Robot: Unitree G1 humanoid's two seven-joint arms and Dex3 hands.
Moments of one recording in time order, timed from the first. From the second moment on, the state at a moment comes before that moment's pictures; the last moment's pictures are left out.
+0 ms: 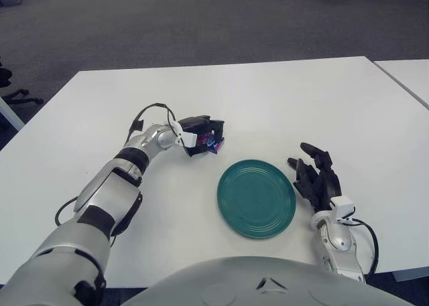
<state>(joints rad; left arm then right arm) -0.75 0.33 -0.55 1.13 0.56 -0.69 -0.24 0.44 0.06 -0.02 -0.24 -0.03 -0.06 -0.07</state>
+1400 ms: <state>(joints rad) -0.73 0.34 -0.49 1.09 0.51 -0.61 -0.25 0.44 0.06 -0.02 -0.24 -0.03 -0.06 -0.08</state>
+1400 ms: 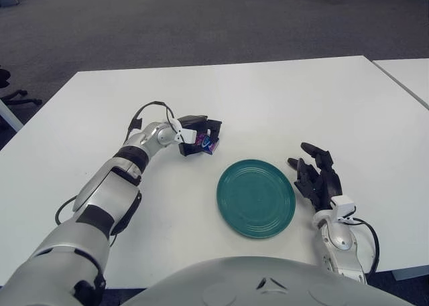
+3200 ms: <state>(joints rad) -0.37 0.41 -0.36 0.05 0.32 -0.49 -0.48 0.44 0.09 -0.02 -0.19 -0.01 -0.13 -0.08</state>
